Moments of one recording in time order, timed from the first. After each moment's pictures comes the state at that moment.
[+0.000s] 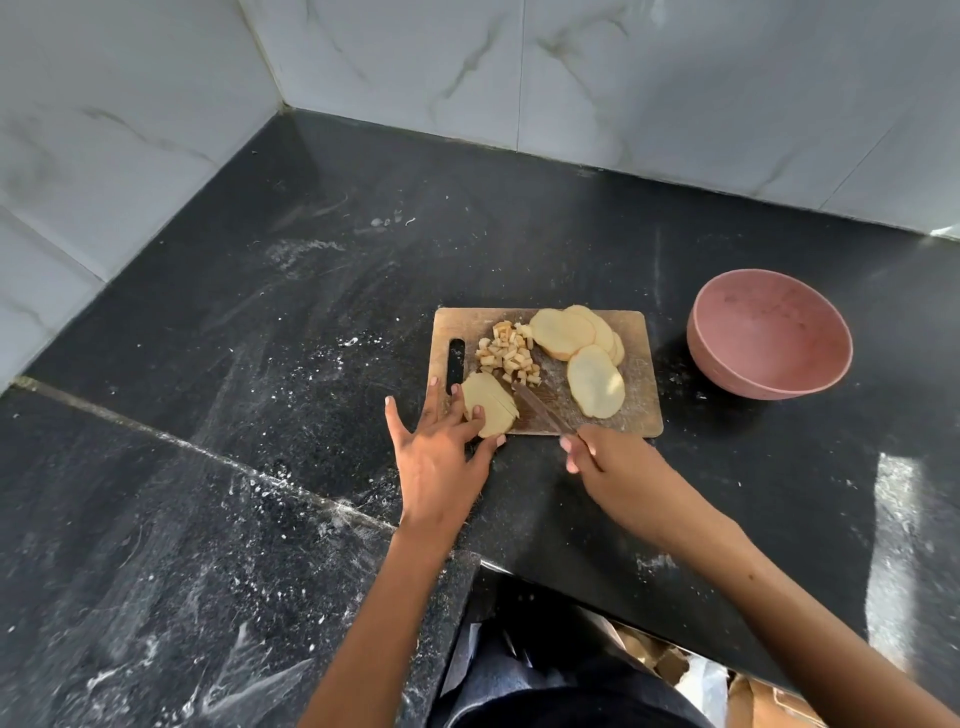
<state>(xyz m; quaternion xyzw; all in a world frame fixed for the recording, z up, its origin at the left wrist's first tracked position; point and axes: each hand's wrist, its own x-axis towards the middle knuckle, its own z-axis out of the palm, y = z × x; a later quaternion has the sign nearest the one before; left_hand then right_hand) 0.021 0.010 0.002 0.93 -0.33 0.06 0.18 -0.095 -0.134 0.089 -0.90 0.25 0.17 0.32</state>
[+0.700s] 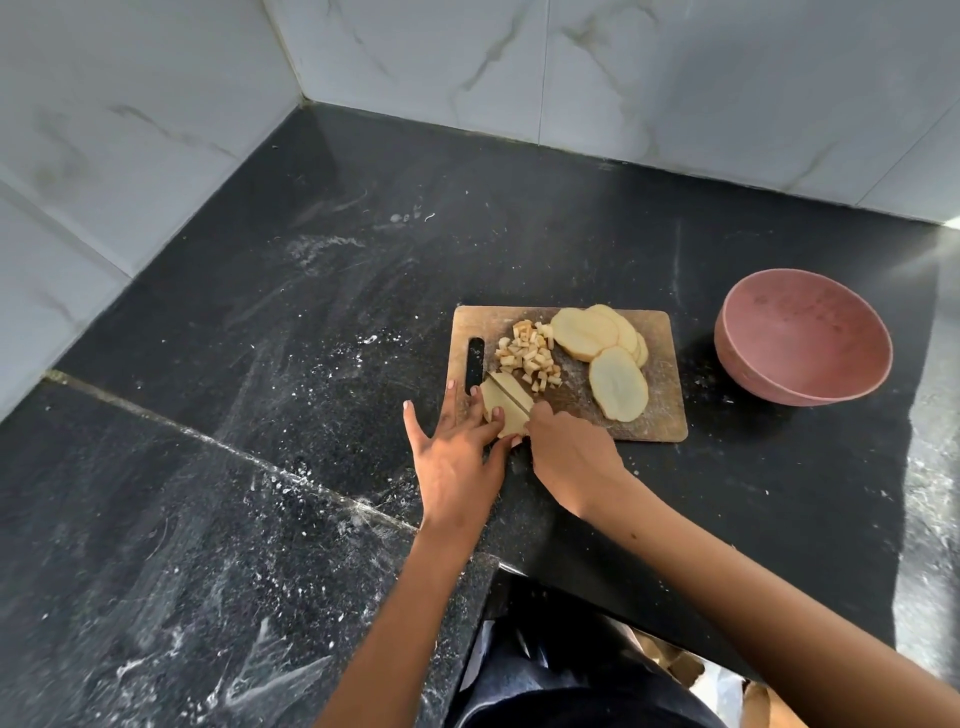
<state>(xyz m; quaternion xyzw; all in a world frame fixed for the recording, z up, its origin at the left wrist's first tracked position) 0.020 0.009 0.001 0.92 -0.32 0.04 0.21 -0.035 -0.102 0.061 -0.94 0.23 0.21 0.14</state>
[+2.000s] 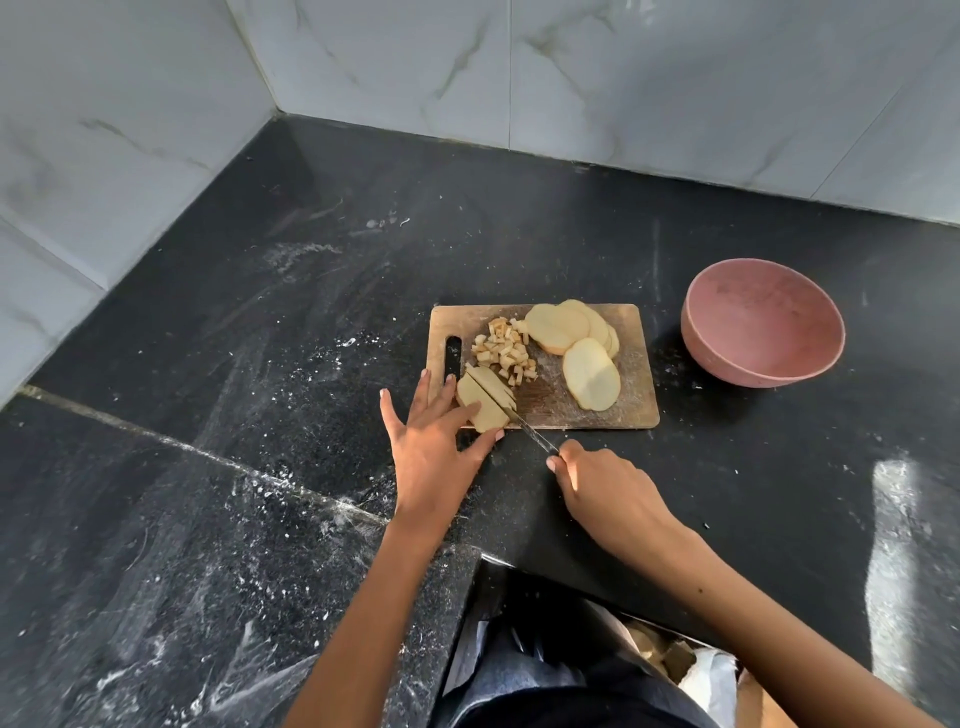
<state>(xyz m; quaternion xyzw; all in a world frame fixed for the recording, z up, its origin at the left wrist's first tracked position) 0.027 0.013 0.004 0.92 -0.32 0.05 0.23 -0.099 -0.114 0.065 -0.91 0.27 0.21 0.22</state>
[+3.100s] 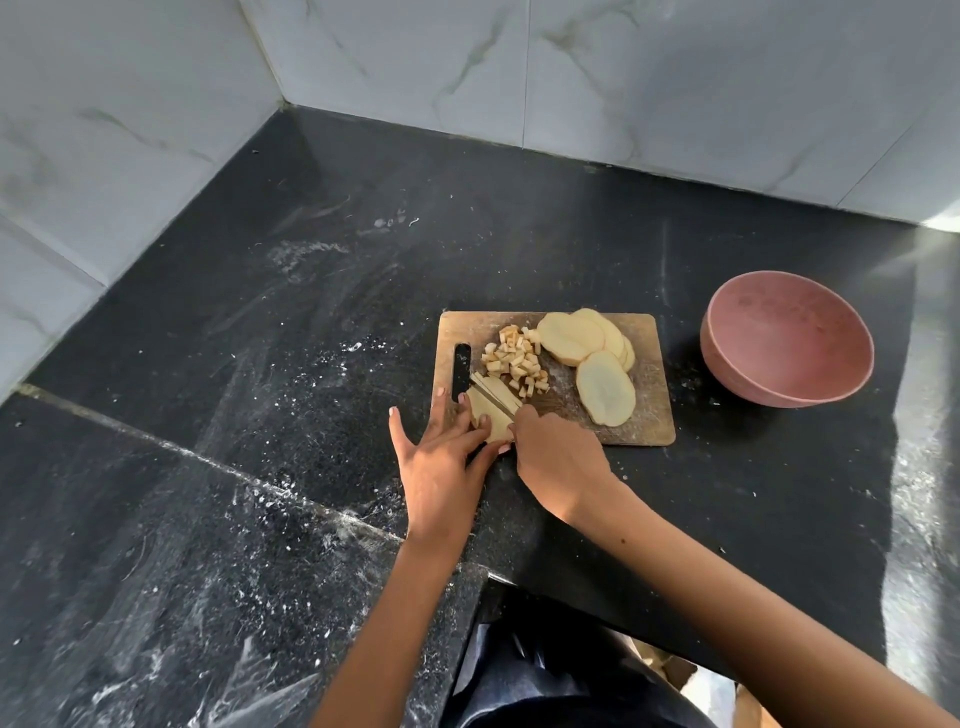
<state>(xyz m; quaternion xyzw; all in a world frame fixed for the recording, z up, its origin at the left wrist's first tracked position) 0.023 0.012 -0.008 0.90 -0.33 0.08 0.29 -0.031 -0.103 0.063 -0.94 0.22 0.18 0.18</state>
